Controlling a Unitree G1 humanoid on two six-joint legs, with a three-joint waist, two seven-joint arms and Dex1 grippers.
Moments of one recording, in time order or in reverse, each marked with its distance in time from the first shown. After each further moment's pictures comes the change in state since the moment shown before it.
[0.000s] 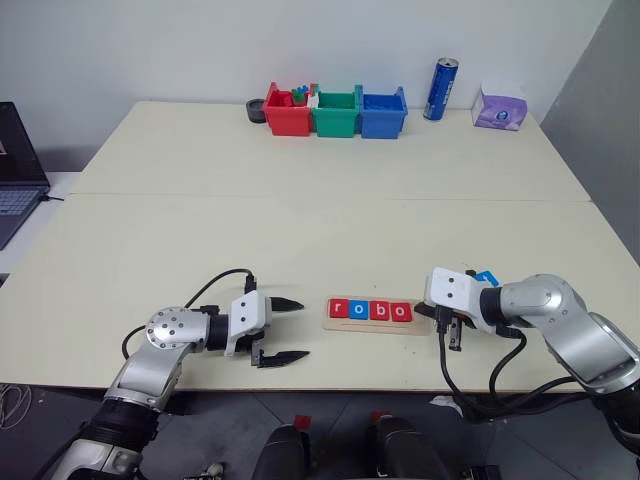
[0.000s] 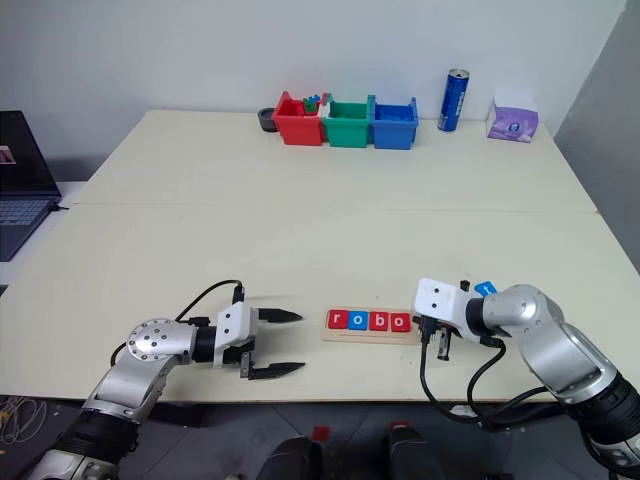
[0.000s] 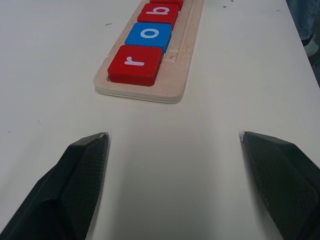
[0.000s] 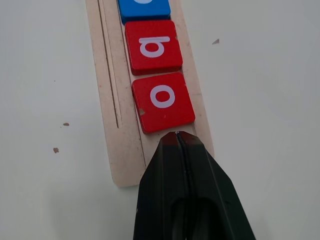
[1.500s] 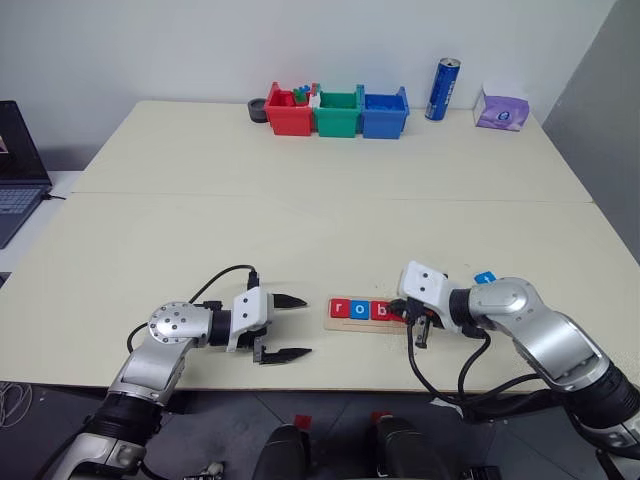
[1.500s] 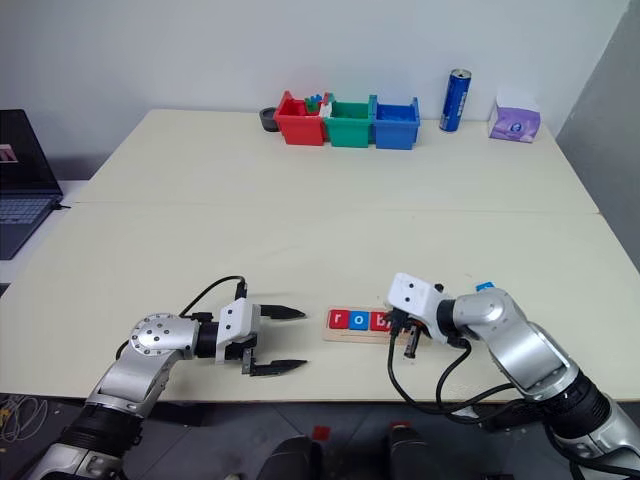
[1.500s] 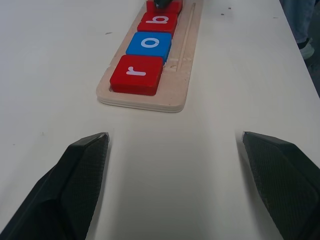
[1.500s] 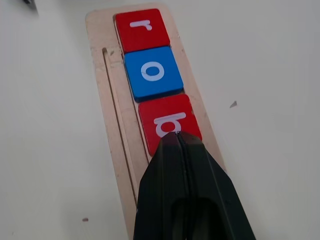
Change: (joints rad) left arm -0.029 -0.011 -0.003 0.009 0.000 0.003 -0.022; right arm -0.054 0.137 0.038 -0.025 0.068 0.131 -0.094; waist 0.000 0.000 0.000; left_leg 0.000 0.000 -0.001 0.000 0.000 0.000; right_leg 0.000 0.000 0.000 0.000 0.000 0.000
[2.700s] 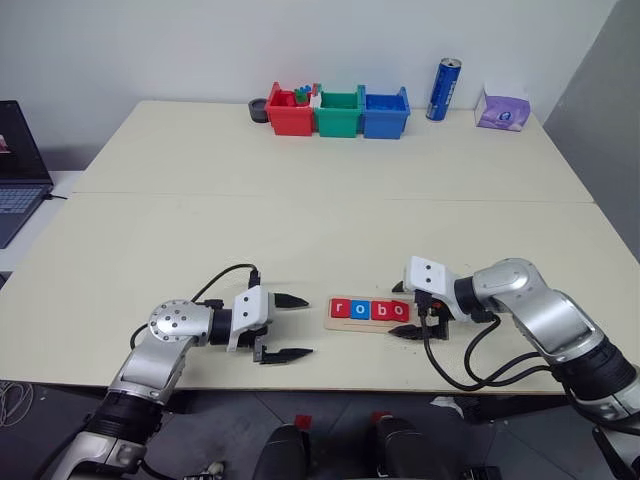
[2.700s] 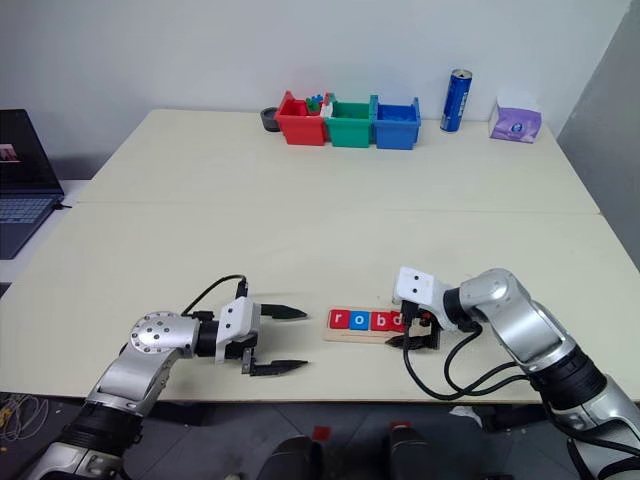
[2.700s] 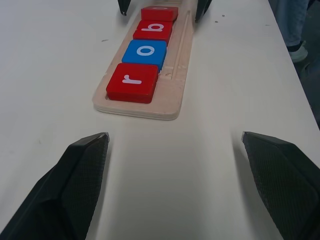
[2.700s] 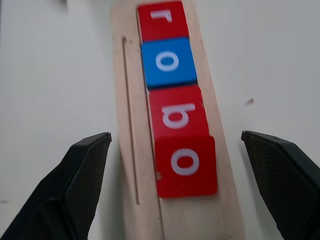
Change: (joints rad) left arm 0.000 0.001 0.000 -0.019 -0.012 0.021 -0.017; right arm -0.096 -0.006 -0.041 0.140 0.048 -0.067 0.239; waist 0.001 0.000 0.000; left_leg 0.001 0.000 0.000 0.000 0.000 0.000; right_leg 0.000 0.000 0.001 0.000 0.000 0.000
